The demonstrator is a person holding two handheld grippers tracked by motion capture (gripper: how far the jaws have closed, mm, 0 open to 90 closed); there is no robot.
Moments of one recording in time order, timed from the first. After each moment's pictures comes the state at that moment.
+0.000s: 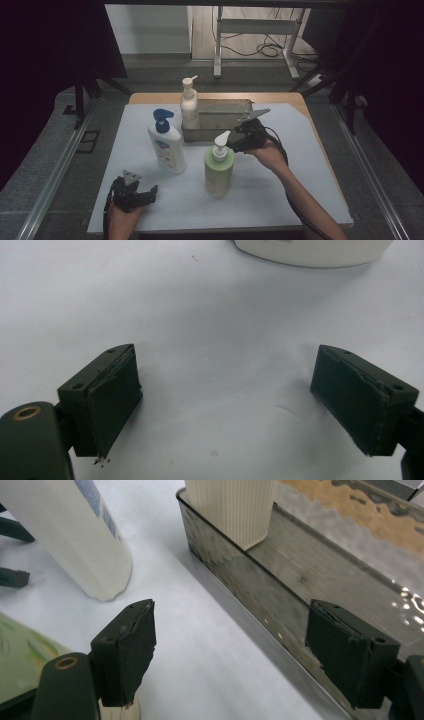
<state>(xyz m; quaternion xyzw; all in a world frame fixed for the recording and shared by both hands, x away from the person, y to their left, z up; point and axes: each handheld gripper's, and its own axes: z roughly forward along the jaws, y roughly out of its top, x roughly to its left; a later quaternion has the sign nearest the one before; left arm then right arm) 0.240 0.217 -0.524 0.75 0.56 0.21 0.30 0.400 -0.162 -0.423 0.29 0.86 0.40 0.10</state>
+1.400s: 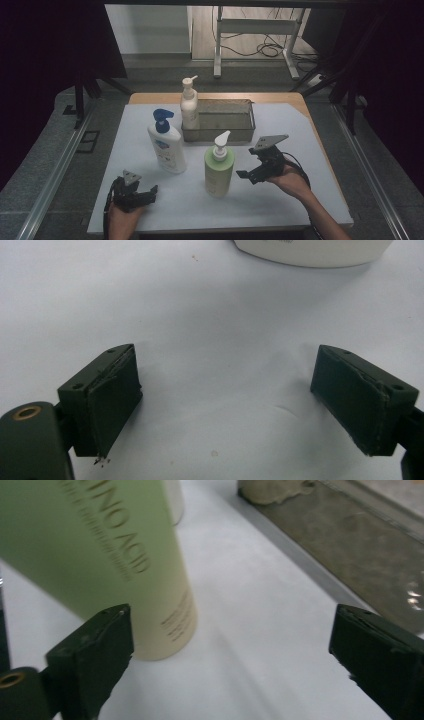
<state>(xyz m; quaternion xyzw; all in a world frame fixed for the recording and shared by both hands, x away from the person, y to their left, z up) 0.239 0.217 -0.524 0.75 0.56 0.21 0.30 0.330 -0.202 -0.439 0.24 0.88 0.40 0.07</state>
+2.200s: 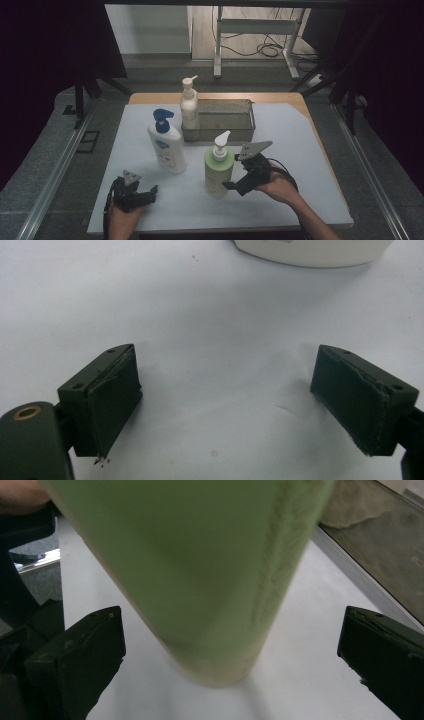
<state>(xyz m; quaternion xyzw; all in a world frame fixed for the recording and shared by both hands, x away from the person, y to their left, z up) 0.239 0.217 -0.524 0.74 0.56 0.21 0.30 0.310 -0.161 -0.435 0.18 0.89 0.41 0.04</state>
